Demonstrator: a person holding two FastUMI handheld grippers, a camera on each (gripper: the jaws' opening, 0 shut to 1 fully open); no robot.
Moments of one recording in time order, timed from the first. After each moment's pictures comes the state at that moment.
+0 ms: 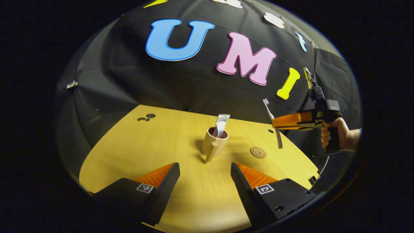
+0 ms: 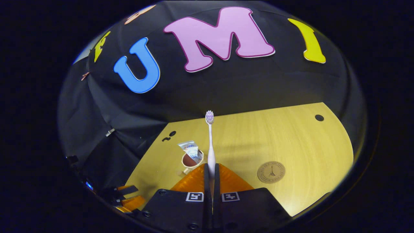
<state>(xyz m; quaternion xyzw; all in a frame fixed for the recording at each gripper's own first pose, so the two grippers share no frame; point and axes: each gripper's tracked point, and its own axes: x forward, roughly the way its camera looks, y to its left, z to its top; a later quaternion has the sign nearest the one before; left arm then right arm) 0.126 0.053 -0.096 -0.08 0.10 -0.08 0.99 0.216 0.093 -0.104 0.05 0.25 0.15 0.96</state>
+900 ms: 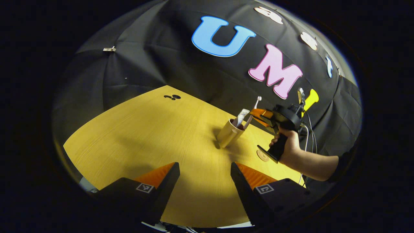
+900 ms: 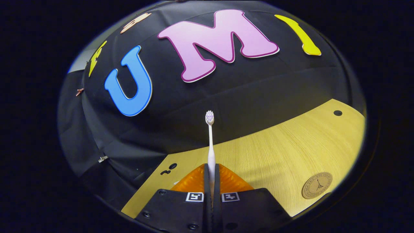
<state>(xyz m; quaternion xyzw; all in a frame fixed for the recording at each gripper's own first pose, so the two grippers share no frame) 0.090 0.095 -0.138 -0.20 0.10 -0.02 0.97 0.324 0.154 -0.153 0.13 0.11 0.12 0.98</state>
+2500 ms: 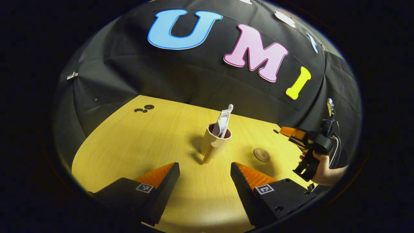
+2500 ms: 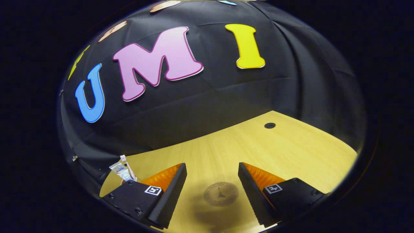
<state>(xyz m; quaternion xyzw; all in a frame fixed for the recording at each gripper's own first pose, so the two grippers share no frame) 0.193 0.031 -0.098 -0.07 0.14 -0.07 0.99 0.253 -0.095 -0.130 0.08 0.09 -0.07 0.99</state>
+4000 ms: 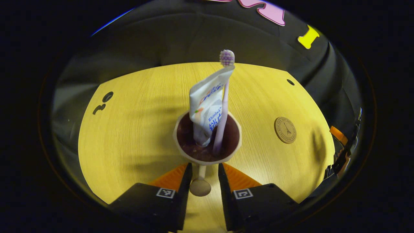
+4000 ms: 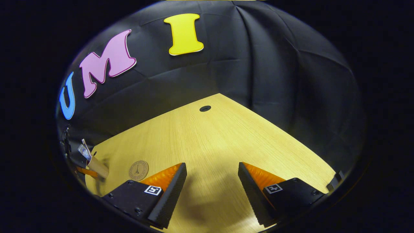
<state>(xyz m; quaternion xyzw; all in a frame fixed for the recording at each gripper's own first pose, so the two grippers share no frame) 0.330 -0.016 -0.154 0.06 0.38 -0.09 0.92 0.164 -0.298 -0.182 0.09 0.19 -0.17 0.96</state>
